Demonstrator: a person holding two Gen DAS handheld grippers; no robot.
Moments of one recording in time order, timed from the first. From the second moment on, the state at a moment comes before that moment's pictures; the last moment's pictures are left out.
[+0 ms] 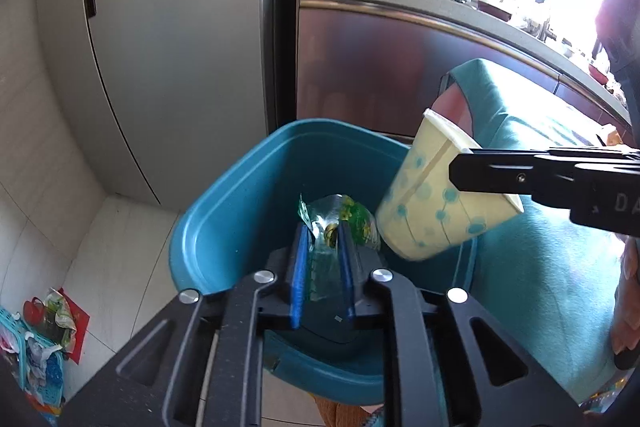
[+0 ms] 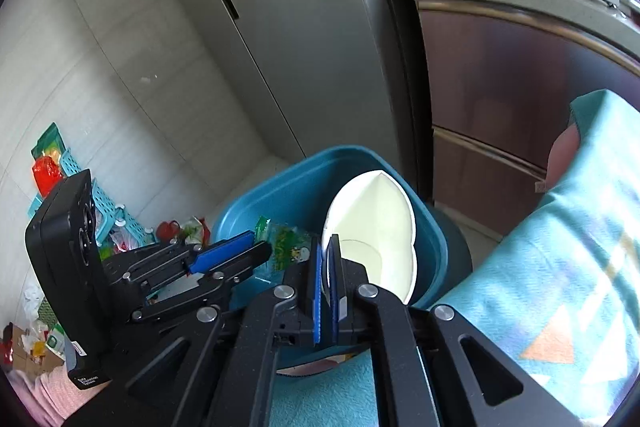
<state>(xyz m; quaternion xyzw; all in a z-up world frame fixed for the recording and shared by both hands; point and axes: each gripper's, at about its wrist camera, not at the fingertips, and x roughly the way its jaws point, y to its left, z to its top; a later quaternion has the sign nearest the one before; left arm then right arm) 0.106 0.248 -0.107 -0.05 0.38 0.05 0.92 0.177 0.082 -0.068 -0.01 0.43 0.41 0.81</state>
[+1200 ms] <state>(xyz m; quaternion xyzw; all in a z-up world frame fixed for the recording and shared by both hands) 0.070 0.014 -0.039 0.02 0.27 -0.21 0.94 0.015 -0.214 -0.012 0.11 0.27 0.22 0.93</state>
